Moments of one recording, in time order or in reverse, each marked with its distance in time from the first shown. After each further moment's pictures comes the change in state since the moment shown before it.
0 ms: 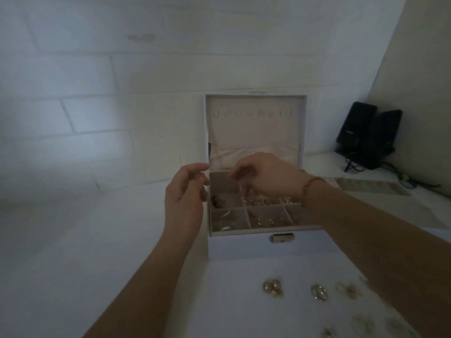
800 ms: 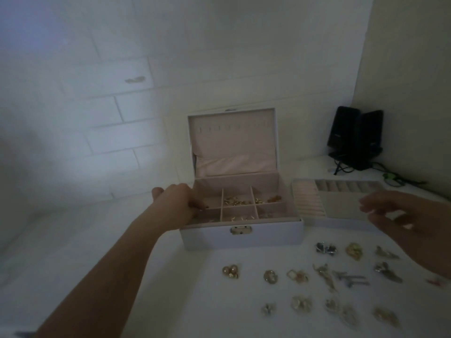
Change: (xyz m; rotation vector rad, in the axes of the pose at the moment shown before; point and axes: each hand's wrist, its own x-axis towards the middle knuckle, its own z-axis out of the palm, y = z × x) left_hand -0.005 0.045 0.018 1.475 -0.493 0.041; right_hand -0.237 0.132 -0.091 -0.016 0.479 0.094
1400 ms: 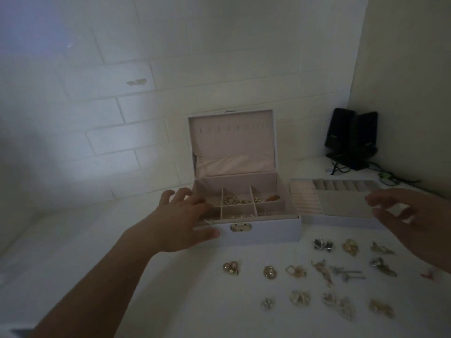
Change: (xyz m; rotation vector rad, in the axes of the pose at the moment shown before) left_hand -0.037 -0.001 0.003 0.246 -0.101 0.349; right_hand -0.001 0.019 -0.002 -0.032 0.062 0.093
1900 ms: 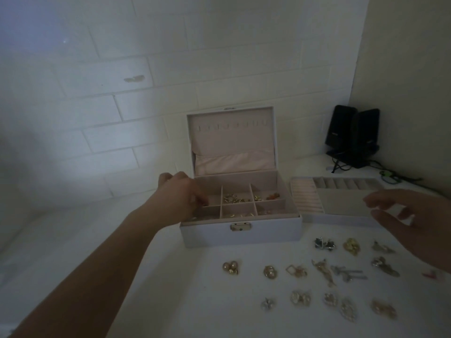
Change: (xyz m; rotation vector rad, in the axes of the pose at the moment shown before) left_hand 0.035 -0.018 -0.005 -0.166 0.275 -0.099; right_hand -0.004 -0.015 -0.003 -0.041 -0.023 -0.082
